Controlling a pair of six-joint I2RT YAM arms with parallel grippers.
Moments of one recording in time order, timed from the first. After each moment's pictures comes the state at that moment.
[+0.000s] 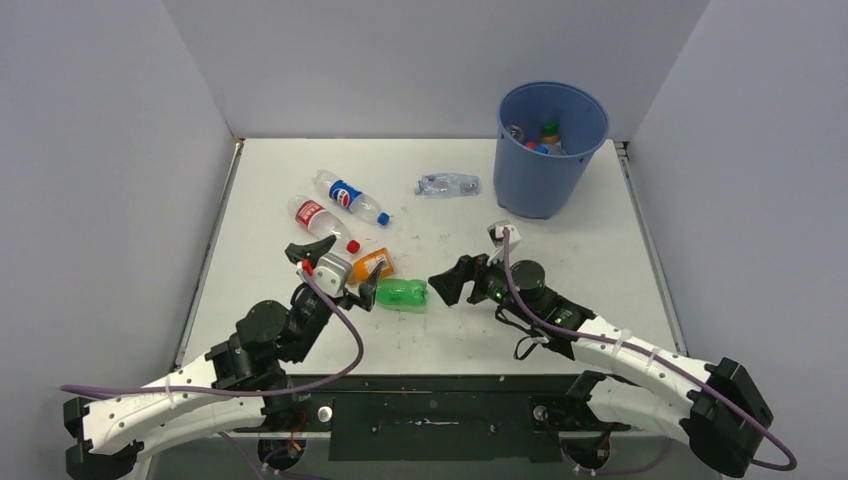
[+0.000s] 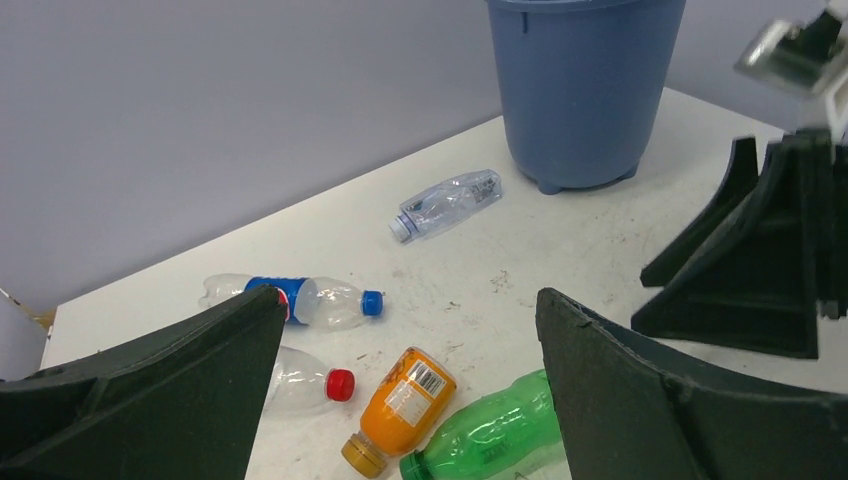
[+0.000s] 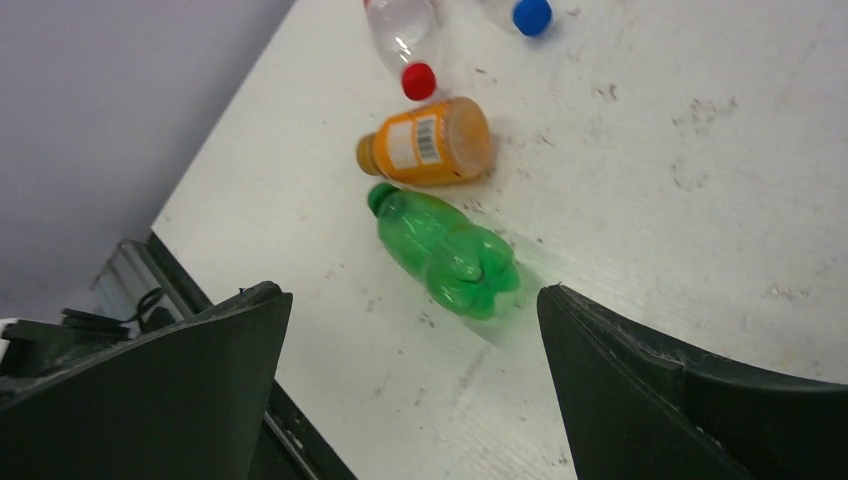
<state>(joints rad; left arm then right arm) -1.15 0.56 0.60 0.10 -0.66 0.24 0.80 1.00 0.59 0.18 -0.02 0.55</state>
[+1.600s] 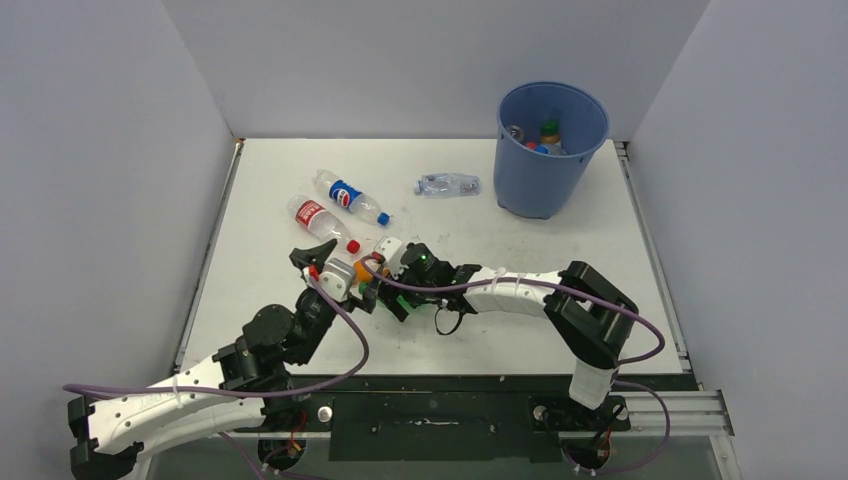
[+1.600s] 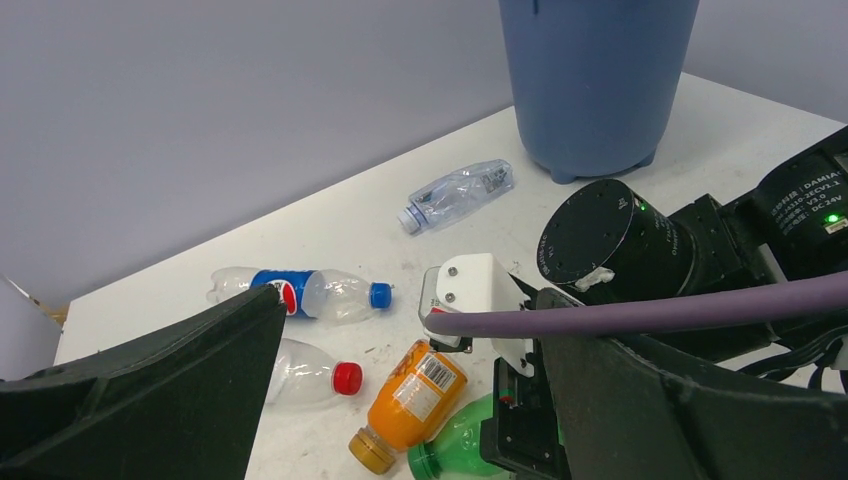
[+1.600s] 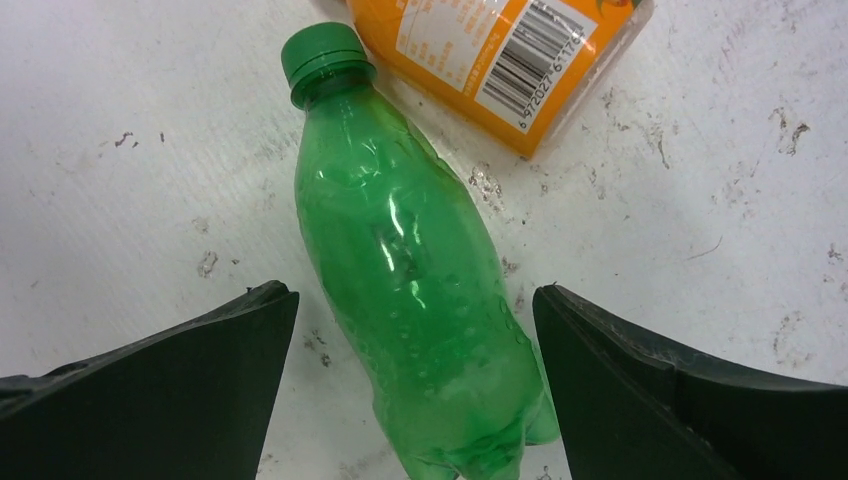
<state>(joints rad) -1.15 0.55 0.54 0.16 -0.67 0.27 0.97 1.78 1.05 0.00 -0.02 -0.04</state>
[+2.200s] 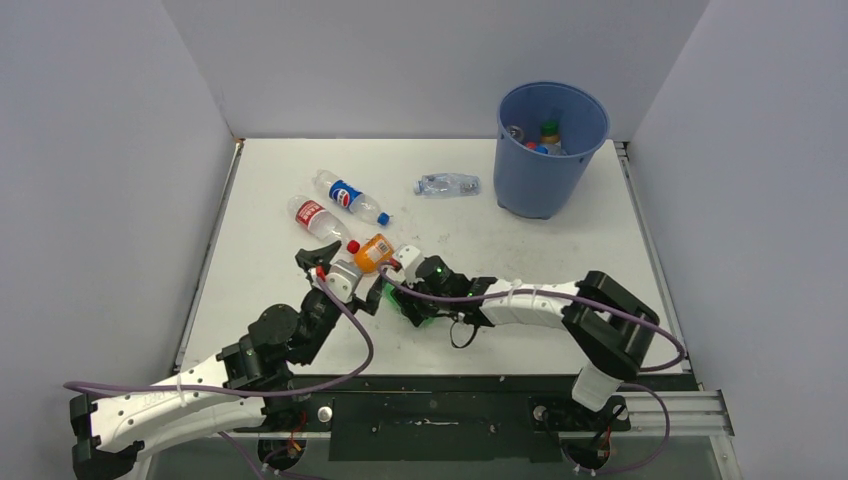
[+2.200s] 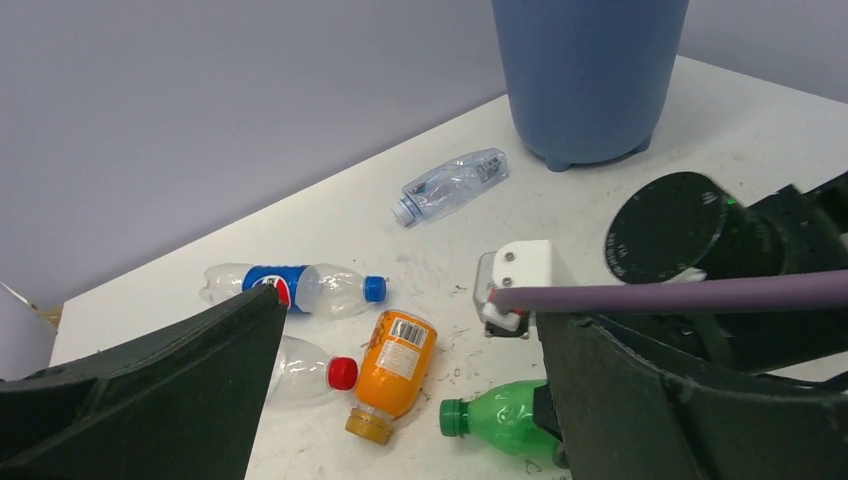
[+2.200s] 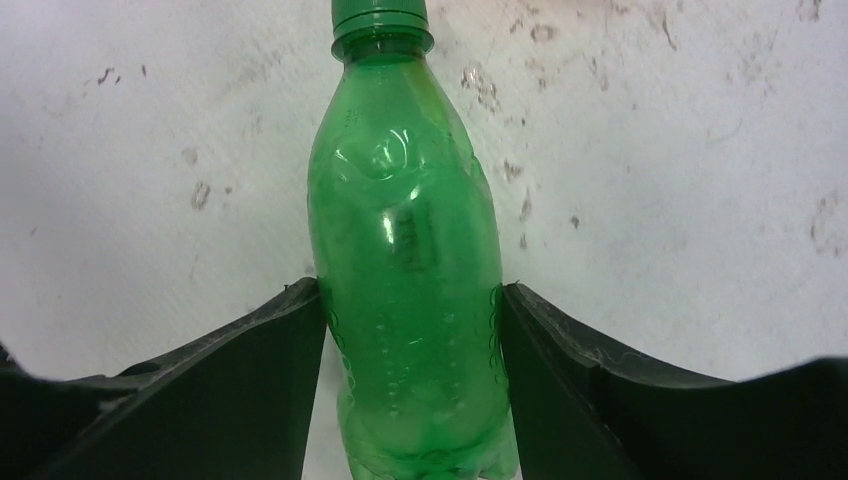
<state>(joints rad) -1.15 0.57 0.53 0.16 -0.67 0.27 0.98 1.72 0.92 0.06 0.03 0.04</state>
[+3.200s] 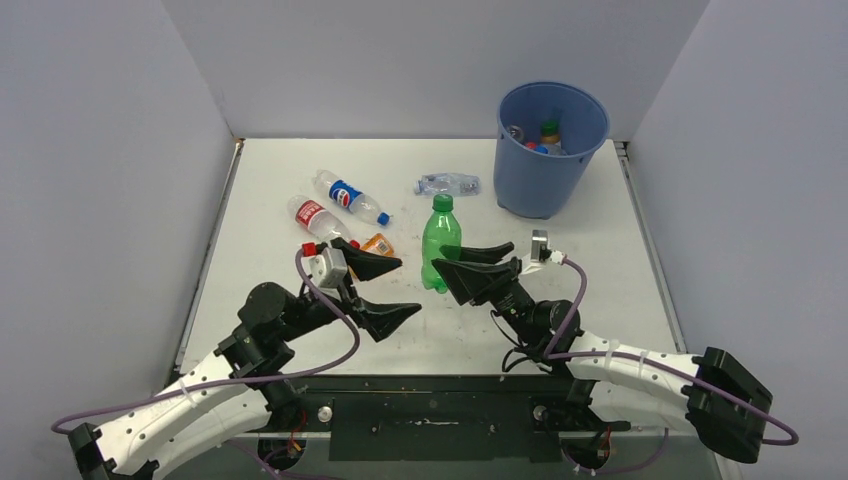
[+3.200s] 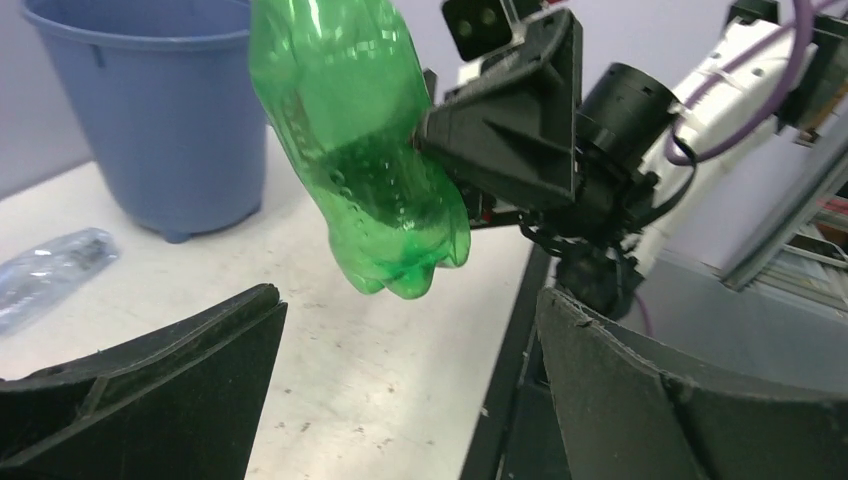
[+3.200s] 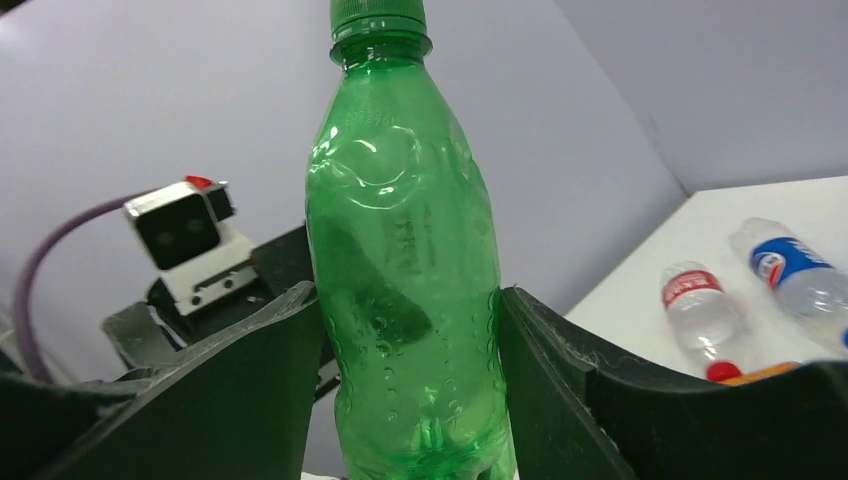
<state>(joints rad) -0.88 0.60 0.58 0.24 0.25 -0.26 0.99 0.98 0.36 1.13 0.14 0.69</state>
